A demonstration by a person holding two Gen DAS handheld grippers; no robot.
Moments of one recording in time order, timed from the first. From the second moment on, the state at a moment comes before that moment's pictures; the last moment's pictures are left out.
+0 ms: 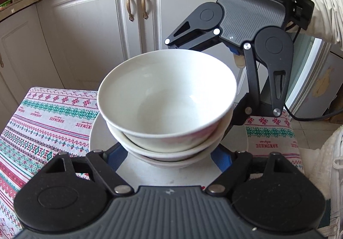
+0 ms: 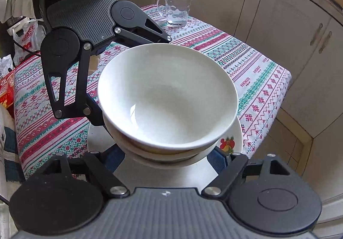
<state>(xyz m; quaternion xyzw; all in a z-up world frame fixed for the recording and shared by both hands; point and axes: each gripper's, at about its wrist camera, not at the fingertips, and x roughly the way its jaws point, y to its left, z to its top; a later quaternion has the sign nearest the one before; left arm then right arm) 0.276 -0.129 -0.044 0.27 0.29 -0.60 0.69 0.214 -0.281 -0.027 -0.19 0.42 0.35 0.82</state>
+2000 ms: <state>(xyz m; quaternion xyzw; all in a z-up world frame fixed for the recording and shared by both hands) 0.105 -0.049 0.031 0.07 0.29 -0.16 0.94 0.043 -0.224 0.042 0.01 0.32 -0.10 0.94</state>
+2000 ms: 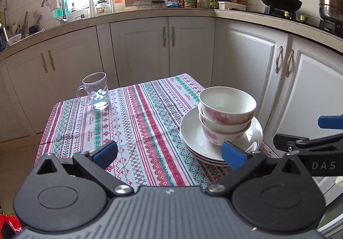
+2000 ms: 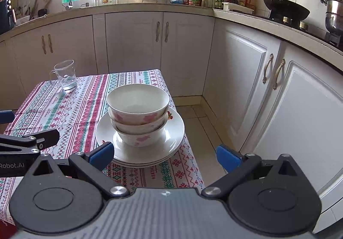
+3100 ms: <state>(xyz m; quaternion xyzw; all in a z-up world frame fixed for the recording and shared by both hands) 0.103 -0.045 0.033 0.06 0.29 -0.15 0.94 0.042 -0.214 0.046 -0.01 0.32 -0.11 0.94</state>
